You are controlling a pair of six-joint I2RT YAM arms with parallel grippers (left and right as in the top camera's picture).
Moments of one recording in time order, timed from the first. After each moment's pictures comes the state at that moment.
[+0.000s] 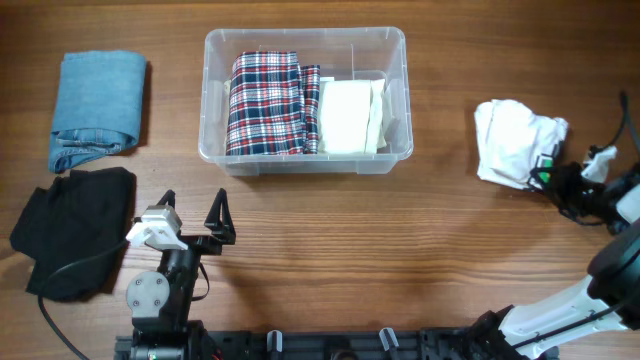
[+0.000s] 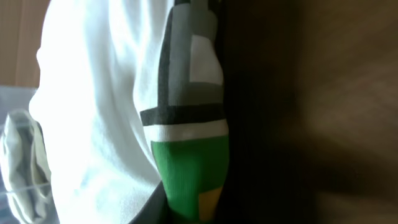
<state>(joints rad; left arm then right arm) 0.02 0.01 0.01 -0.06 0.13 -0.33 -0.78 1.90 0.96 -0.39 -0.74 -0.02</state>
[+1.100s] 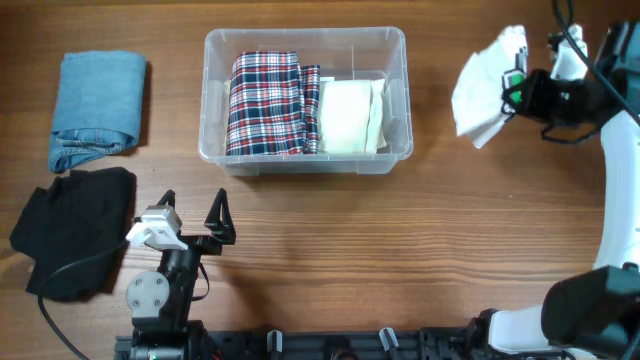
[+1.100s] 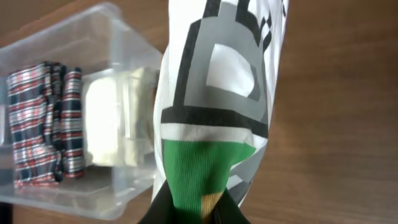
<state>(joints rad) 0.02 0.01 0.01 -0.06 0.13 -0.33 -0.27 1.62 1.58 -1.05 -0.45 -0.02</state>
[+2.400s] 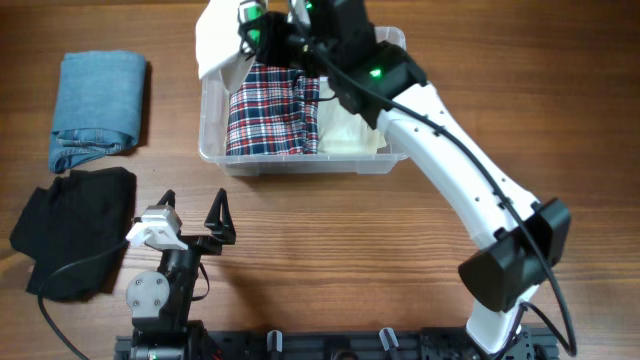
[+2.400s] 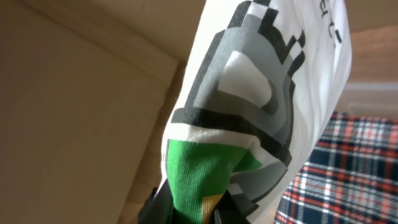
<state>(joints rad) 0.02 0.01 0.01 -0.06 0.13 -0.33 0.63 1.95 1.94 -0.42 -0.30 0.73</state>
